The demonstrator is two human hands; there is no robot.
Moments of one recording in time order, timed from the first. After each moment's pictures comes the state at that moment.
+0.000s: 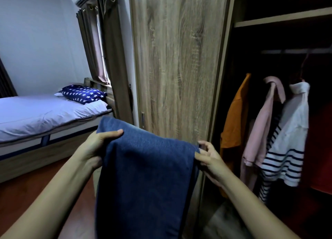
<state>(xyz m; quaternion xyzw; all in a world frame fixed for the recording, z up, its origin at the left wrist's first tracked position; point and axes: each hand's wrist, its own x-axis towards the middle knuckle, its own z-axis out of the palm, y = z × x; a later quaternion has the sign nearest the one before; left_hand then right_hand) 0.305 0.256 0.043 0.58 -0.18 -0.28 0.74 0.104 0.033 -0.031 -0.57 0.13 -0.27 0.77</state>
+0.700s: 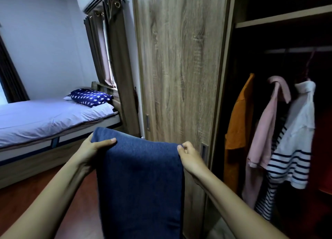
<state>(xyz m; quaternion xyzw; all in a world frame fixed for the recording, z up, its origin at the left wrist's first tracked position) 0.327 0.275 0.020 0.60 -0.22 -0.19 0.75 0.144 0.071 -0.015 -0.79 0.29 -0.24 0.48</state>
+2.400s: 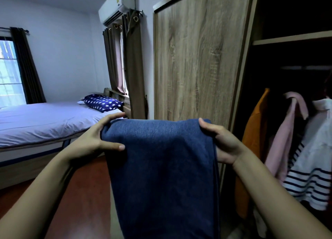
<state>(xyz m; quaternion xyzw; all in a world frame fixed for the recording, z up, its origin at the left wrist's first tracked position) 0.318 0.337 0.080 0.67 -0.50 -0.09 0.54 0.121 0.073 0.086 -0.53 0.00 -0.04 0.85</state>
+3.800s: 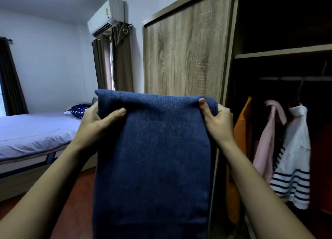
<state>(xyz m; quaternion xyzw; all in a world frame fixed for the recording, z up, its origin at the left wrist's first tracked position) 0.280 0.302 0.127 0.56 -0.44 0.07 0.70 0.118 0.073 0.126 -0.72 0.11 -0.58 0.36</state>
